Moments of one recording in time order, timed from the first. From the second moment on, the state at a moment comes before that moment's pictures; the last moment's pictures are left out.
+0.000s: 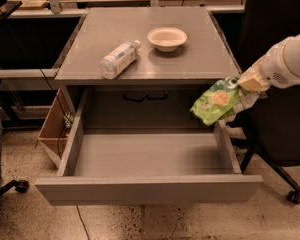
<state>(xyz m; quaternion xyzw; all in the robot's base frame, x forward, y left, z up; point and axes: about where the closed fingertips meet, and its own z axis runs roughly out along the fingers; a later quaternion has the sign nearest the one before) 0.584 -0.256 0.894 -0.47 0.82 -0.05 0.34</state>
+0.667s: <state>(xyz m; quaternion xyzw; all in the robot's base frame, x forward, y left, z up) 0.615 -0.263 0.965 -0.48 0.79 -0.10 0.37</state>
